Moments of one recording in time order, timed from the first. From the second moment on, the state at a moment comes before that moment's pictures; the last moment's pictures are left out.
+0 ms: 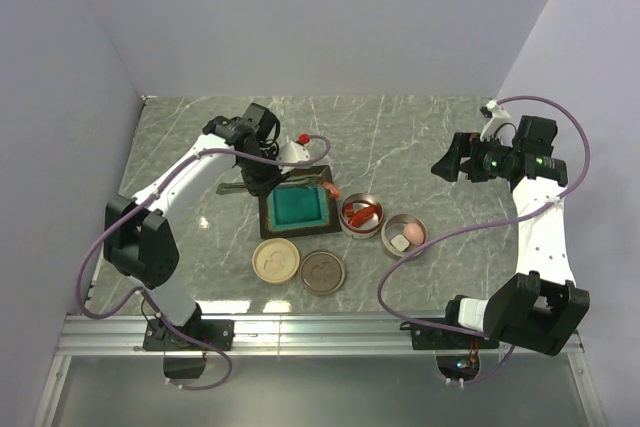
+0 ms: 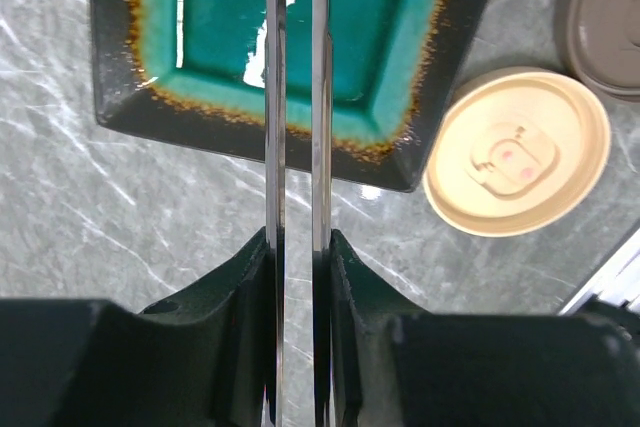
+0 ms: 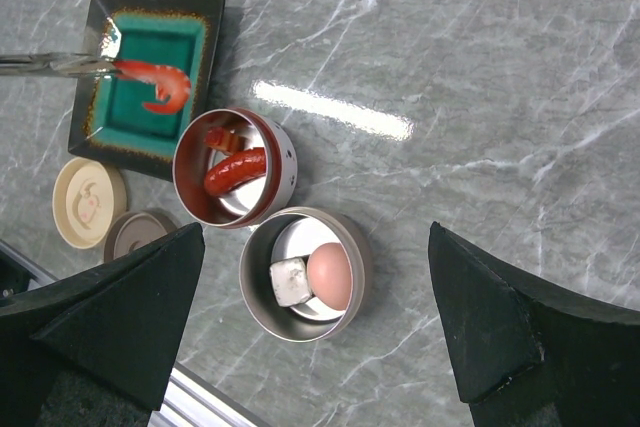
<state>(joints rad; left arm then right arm) -0.47 1.67 1.51 -1.07 0.22 0.71 -0.30 1.25 1.19 -0.79 -0.73 -0.16</state>
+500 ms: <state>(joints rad) -0.57 1.66 1.61 -1.13 0.28 0.67 -0.30 1.25 1.20 -0.79 -0.73 -0.16</state>
